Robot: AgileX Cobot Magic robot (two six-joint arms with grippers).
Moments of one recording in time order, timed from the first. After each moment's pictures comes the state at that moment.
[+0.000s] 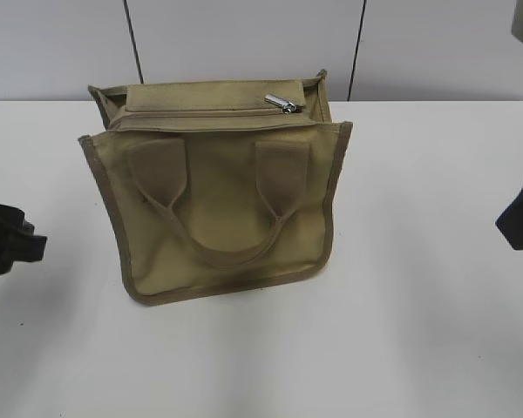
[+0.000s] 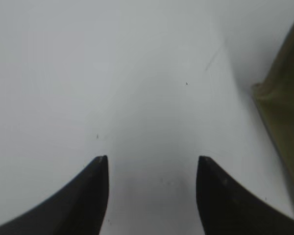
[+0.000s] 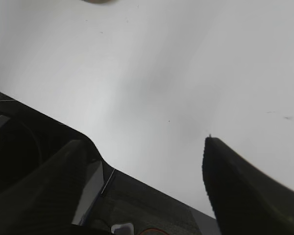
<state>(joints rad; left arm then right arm) -0.52 1.28 -0.50 1.19 0.43 -1.36 0.53 1.15 -1.03 -0.01 1.19 0.01</state>
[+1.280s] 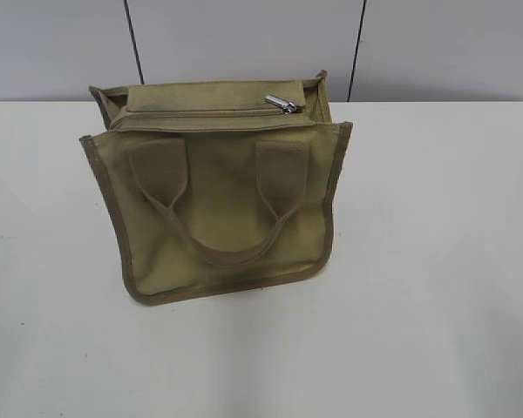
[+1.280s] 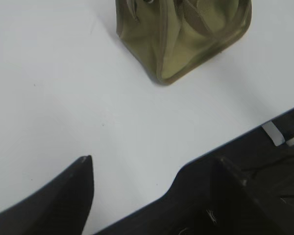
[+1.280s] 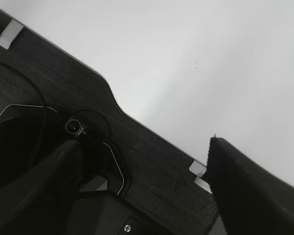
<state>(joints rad) -0.62 0.27 -0.61 0.07 1.14 -0.09 0.53 0.42 -0.51 0.07 1.17 -0.09</state>
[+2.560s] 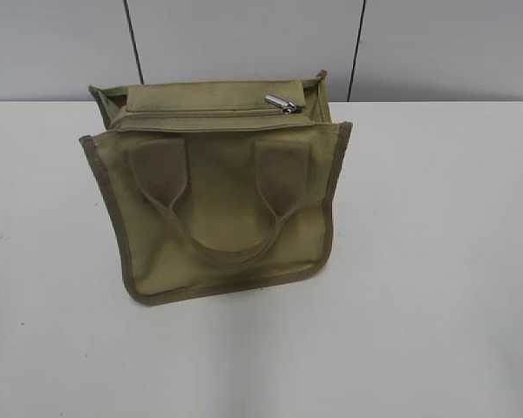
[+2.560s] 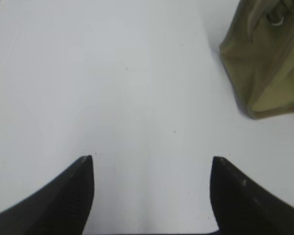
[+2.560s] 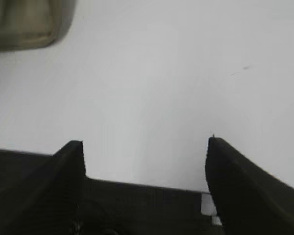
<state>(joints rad) -0.09 0.19 -0.54 0.01 1.05 -0.04 0.04 0.16 -0.47 0.15 1.09 -0.10</state>
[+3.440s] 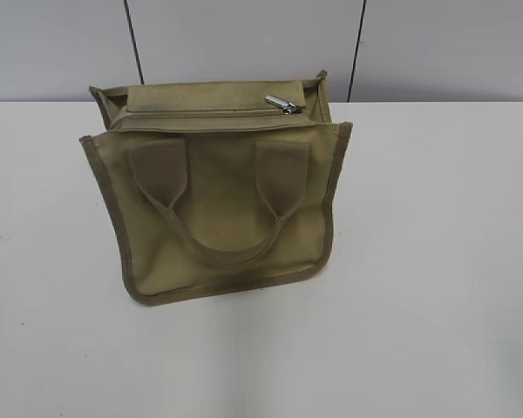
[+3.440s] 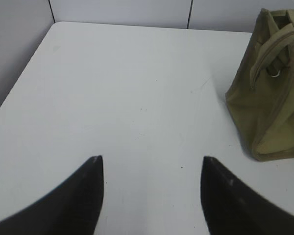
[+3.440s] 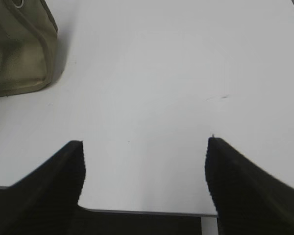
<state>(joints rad) -0.03 -0.01 -0.54 0.01 1.05 -0.04 -0.04 0.00 -0.47 0.16 1.09 -0.10</state>
